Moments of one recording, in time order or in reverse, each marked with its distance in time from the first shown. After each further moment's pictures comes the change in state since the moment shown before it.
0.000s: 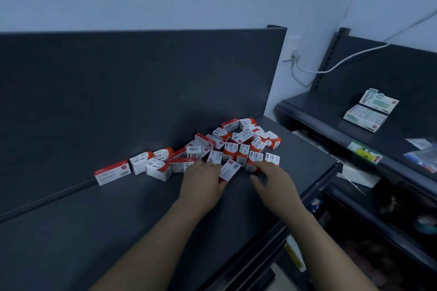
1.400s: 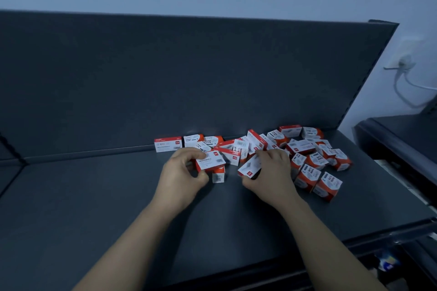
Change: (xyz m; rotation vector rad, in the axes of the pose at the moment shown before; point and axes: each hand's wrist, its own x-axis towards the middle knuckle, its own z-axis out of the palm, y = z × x) left_hand -0.071 -0.049 -0.022 -0.663 0.539 -0.519; right_hand 0.061 -0.039 0.060 -0.077 -0.168 -0.324
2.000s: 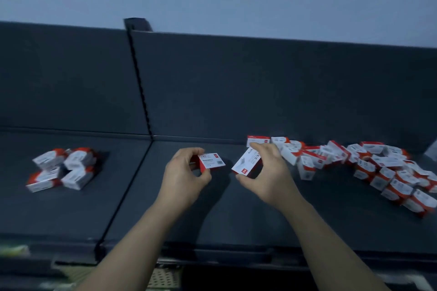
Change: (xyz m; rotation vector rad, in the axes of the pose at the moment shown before) left_hand -0.083 -0.046 -0.196 0.070 0.235 -0.089; right_hand -0.075 -0.209 0.017 0.483 -0.038 -0.338
